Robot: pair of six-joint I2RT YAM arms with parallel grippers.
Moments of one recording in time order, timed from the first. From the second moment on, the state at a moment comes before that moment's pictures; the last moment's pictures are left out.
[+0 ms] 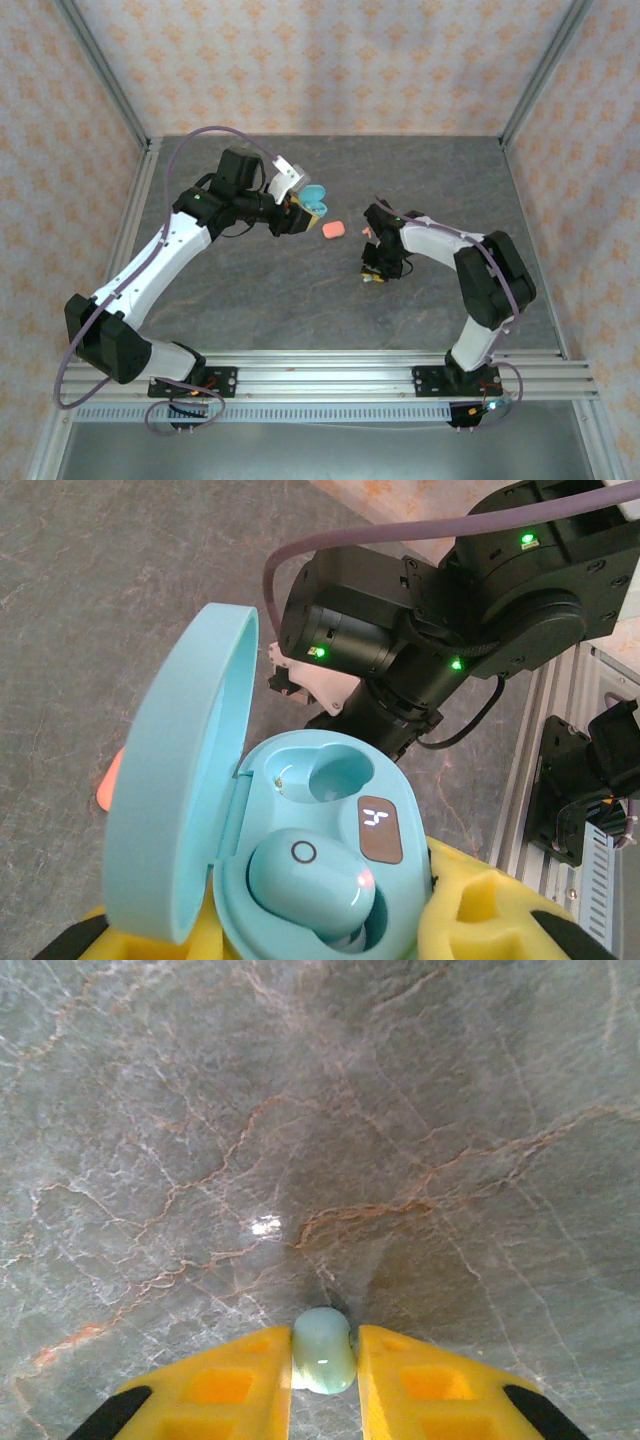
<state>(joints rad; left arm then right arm) -0.41 1.39 1.34 -0.67 0.65 0.12 0.49 1.73 1.04 -0.74 -0.23 0.79</state>
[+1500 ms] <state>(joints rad) -0.41 1.36 1.33 -0.63 0.66 0.10 0.51 1.60 1.41 -1.20 -0.12 0.64</state>
